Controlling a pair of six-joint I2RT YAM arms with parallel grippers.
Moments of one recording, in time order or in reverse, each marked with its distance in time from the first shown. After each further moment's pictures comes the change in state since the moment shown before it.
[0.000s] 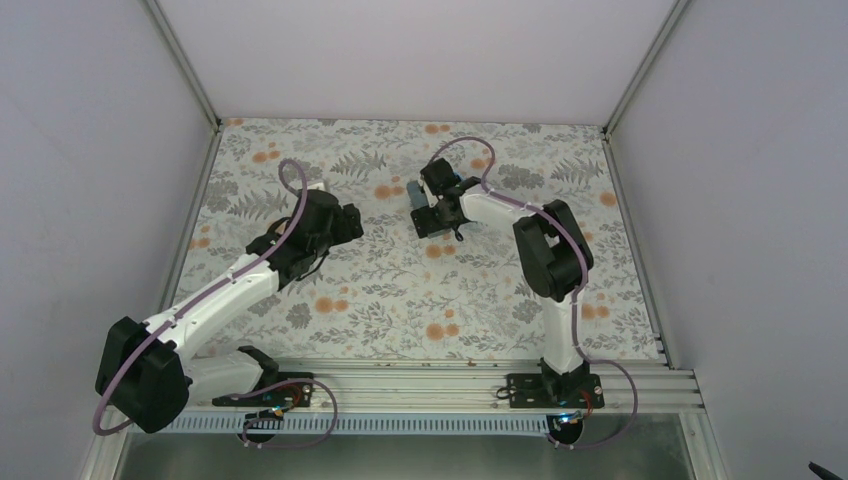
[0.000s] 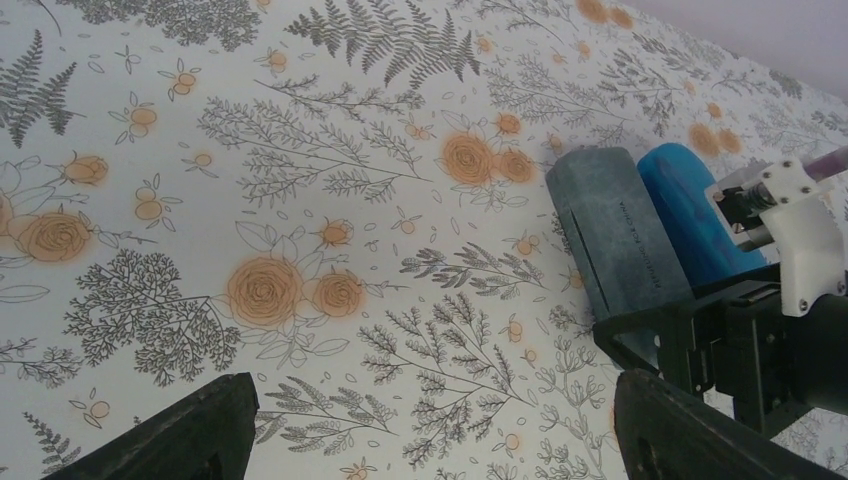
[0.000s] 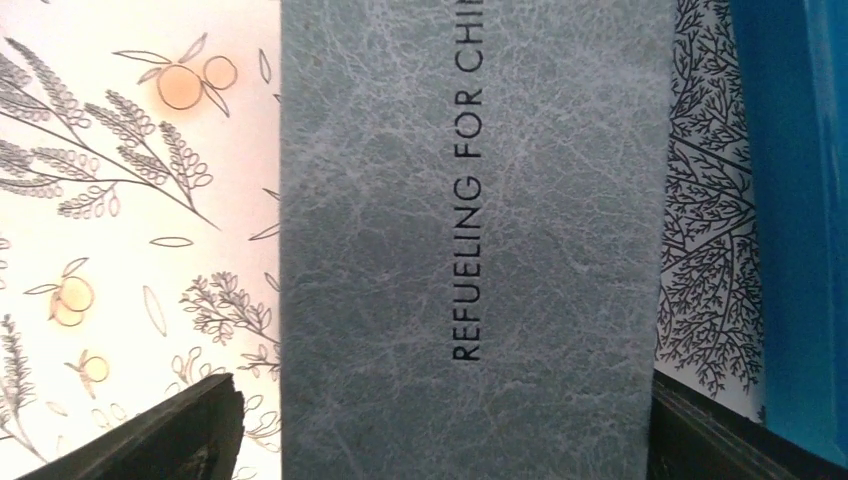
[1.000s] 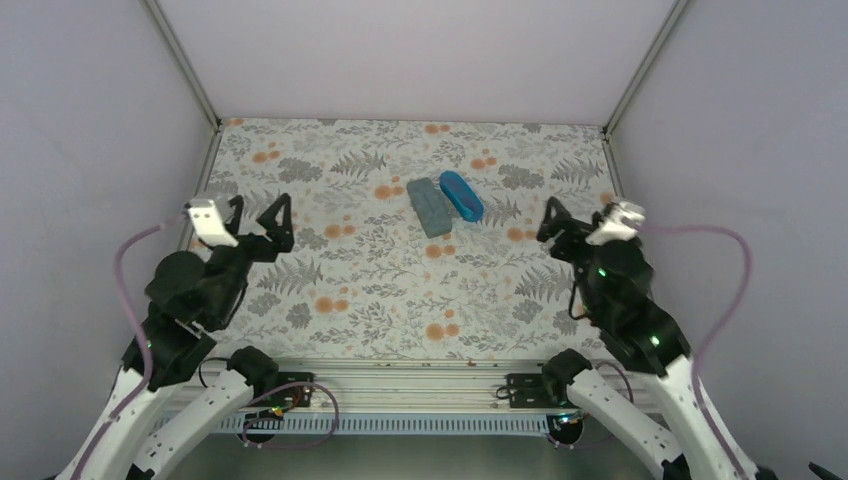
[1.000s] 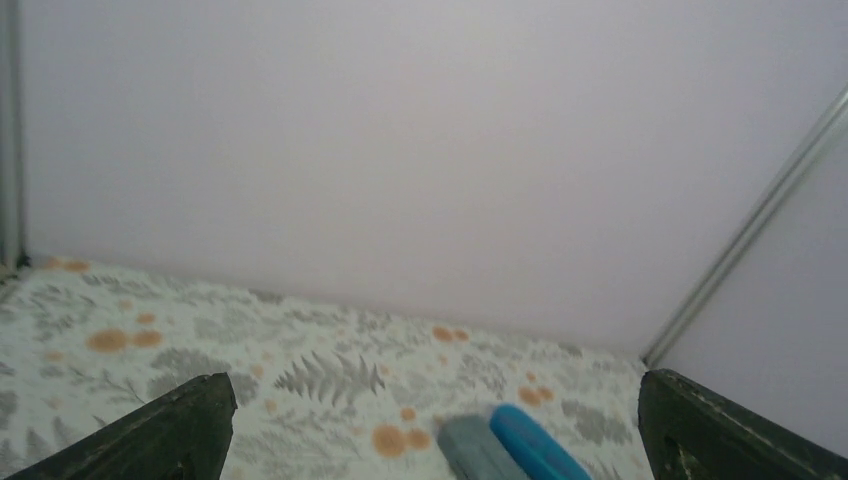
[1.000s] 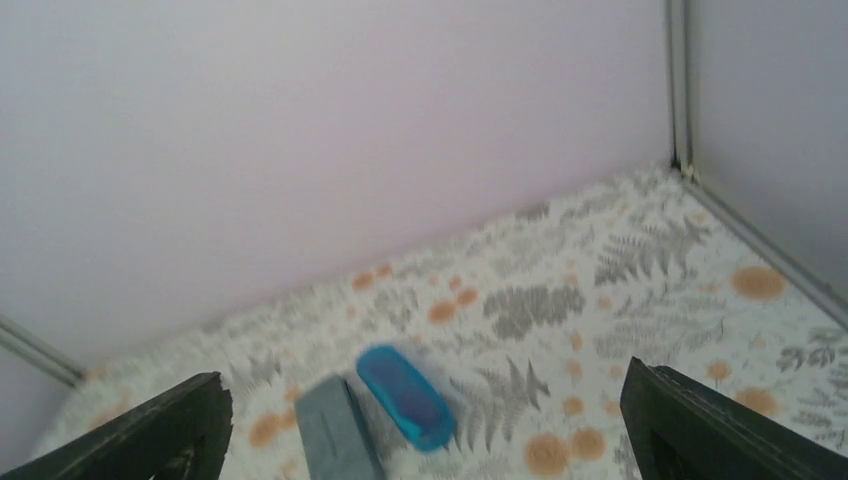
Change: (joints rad) left arm -0.005 -0.681 0.057 -0.074 -0.067 0.306; right arm 0.000 -1.443 -0.529 -0.040 0.513 0.353
